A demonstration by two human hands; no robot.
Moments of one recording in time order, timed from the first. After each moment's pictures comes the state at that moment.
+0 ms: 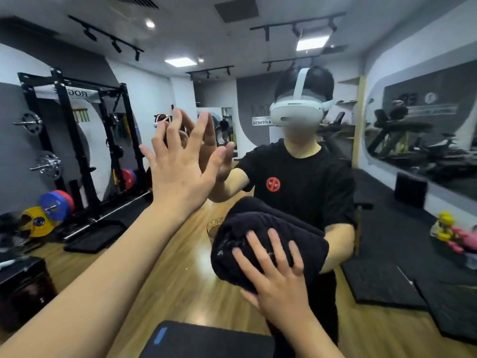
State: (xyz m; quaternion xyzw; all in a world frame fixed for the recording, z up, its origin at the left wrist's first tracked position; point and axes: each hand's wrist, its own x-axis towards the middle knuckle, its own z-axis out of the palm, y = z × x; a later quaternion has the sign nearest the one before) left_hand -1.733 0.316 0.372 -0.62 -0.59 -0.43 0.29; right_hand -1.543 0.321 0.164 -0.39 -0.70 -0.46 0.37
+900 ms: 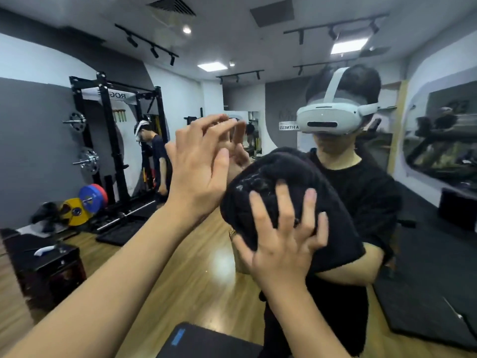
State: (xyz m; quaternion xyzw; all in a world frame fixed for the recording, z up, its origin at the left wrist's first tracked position) left_hand -1.789 0.328 0.376 -0.65 -0.44 -0.54 0.31; right_hand -1.642 0.337 0.260 -0.45 -0.58 -0.40 0.55
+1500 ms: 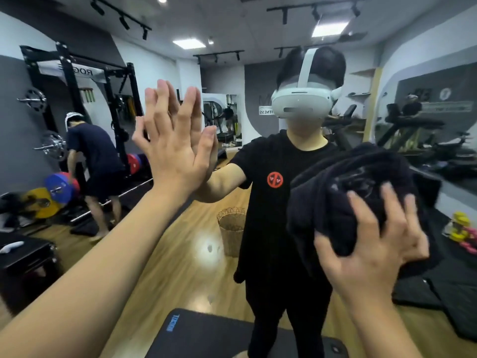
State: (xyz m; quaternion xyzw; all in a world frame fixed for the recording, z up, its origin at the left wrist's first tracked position) left_hand -1.898 0.376 0.355 -0.56 -0.53 -0.52 0.37; right_hand -1.612 0.325 0.233 -0.48 -0.56 -0.33 0.59
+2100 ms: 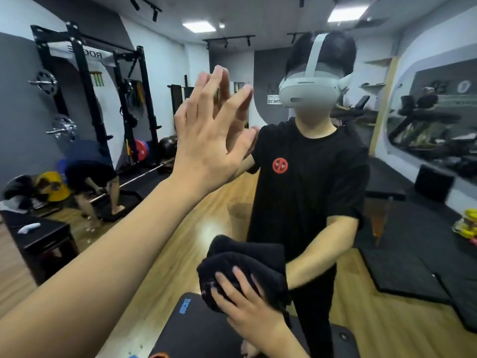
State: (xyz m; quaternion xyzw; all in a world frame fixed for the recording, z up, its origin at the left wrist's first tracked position) left_hand -1.943 0.341 0.355 -0.68 -0.48 -0.45 0.32; right_hand -1.804 0.338 0.047 -0.32 -0.81 -0.45 0.22
